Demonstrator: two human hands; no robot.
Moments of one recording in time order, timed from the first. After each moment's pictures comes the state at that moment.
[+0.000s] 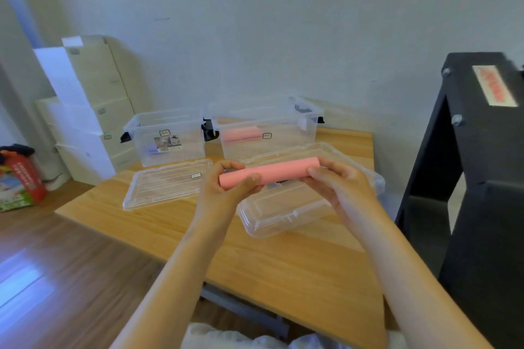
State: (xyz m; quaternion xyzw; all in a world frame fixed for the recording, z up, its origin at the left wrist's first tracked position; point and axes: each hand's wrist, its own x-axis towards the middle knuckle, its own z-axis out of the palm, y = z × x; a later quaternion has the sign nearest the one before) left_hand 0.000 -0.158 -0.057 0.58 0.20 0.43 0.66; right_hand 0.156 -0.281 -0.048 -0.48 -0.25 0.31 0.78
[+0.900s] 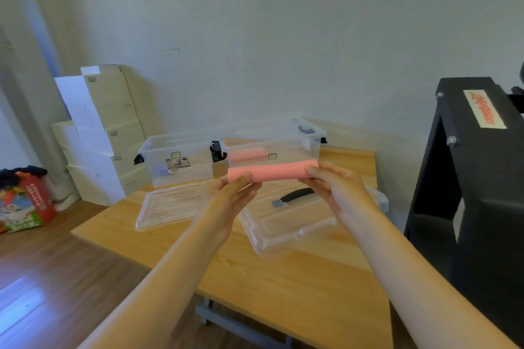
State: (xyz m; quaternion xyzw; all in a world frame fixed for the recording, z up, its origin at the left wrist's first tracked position) left_hand 0.004 -0.134 -0.035 0.48 0.23 0.39 0.75; right_hand 0.158 -0.260 -0.021 -0.47 -0.21 0.31 0.80
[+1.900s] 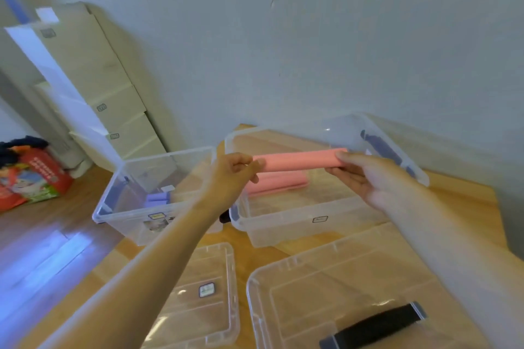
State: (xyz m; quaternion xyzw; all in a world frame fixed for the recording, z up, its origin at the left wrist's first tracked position) left_hand 0.174 0.158 0.025 0.77 0.40 0.25 0.44; right_hand 0.369 0.031 0.026 -0.53 -0.02 0.44 0.72
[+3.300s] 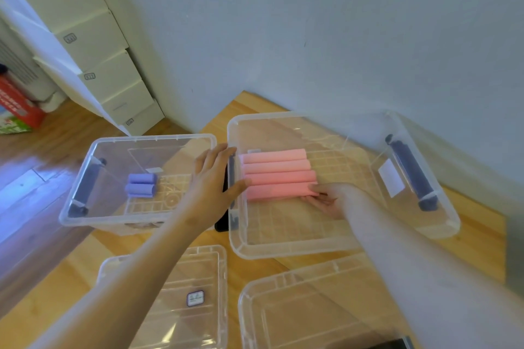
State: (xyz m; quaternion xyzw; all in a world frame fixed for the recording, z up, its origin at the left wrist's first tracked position) left_hand 0.165 0.226 -0.023 0.84 0.43 0.13 0.30; right_hand 0.394 0.142 -0.069 -0.66 0.14 0.57 0.47
